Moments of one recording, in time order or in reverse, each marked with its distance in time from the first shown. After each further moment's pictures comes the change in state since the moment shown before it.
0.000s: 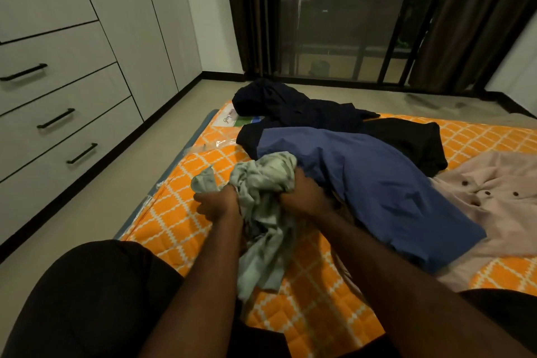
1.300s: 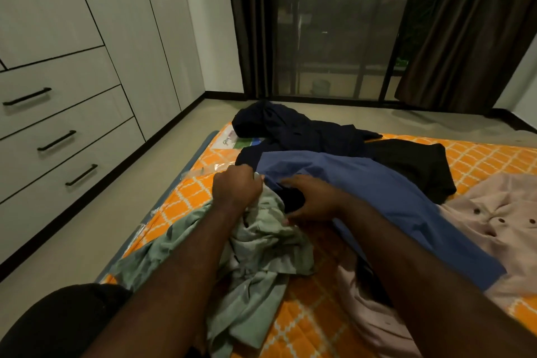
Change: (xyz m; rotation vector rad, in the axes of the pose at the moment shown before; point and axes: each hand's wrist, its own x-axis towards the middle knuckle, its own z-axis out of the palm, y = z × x) left_hand -0.006 0.078 0.036 1.076 -0.203 1.220; right_hand 0.045 0.006 -0.079 -0.213 -0.284 -0.321
